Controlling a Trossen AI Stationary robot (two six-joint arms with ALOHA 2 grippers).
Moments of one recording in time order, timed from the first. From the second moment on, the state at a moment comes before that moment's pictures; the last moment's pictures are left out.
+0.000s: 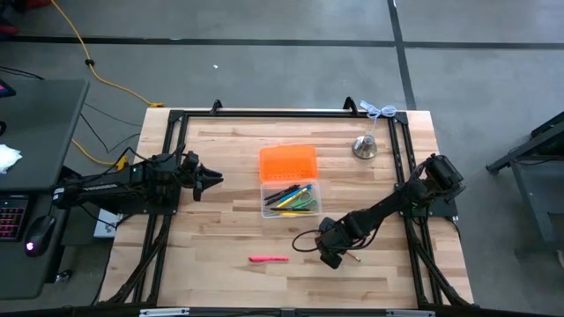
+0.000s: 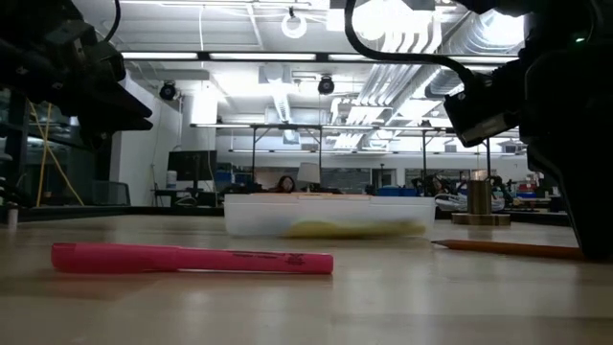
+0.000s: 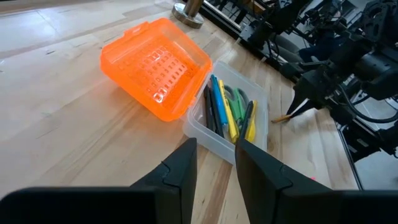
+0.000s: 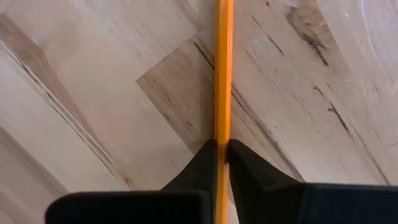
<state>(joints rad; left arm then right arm) 0.16 0.16 0.17 -0.33 0.01 -0.52 0.47 1.89 1.05 -0.67 -0.06 1.12</state>
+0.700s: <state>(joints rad) 0.16 0.16 0.17 -0.33 0.01 -0.53 0.47 1.89 1.05 -0.73 -0.03 1.15</state>
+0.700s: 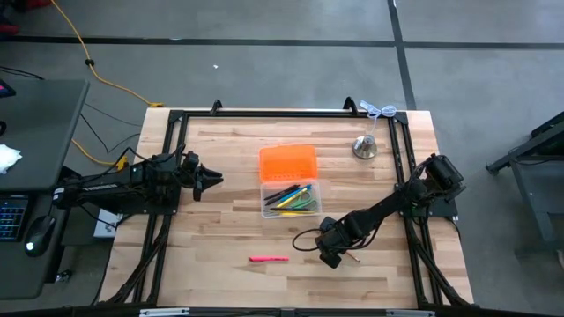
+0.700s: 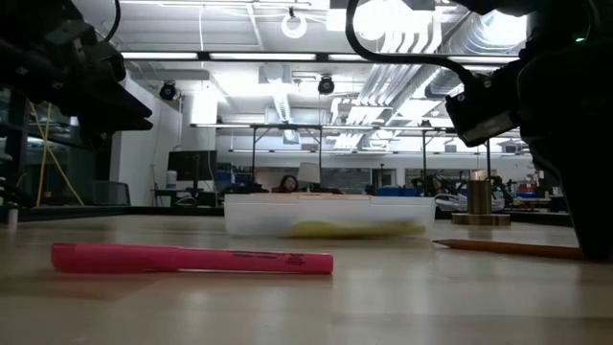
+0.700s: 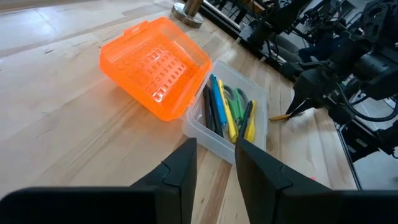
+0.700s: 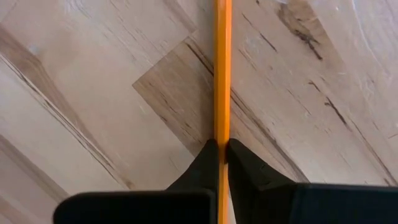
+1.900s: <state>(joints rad) 0.16 0.16 0.17 -0.33 0.01 -0.53 0.47 1.79 1.04 -0.85 -0.05 1.16</state>
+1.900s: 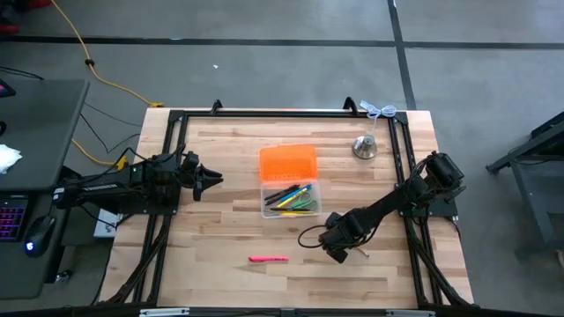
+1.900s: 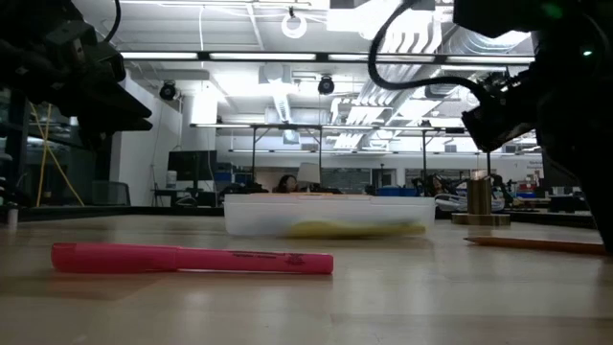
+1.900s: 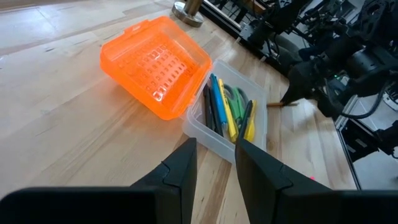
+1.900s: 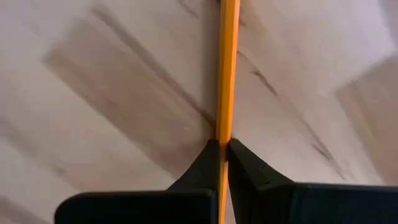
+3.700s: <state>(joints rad) 0.16 0.16 0.17 -0.33 0.01 -0.53 0.47 1.47 1.05 -1.09 -0.05 1.28</state>
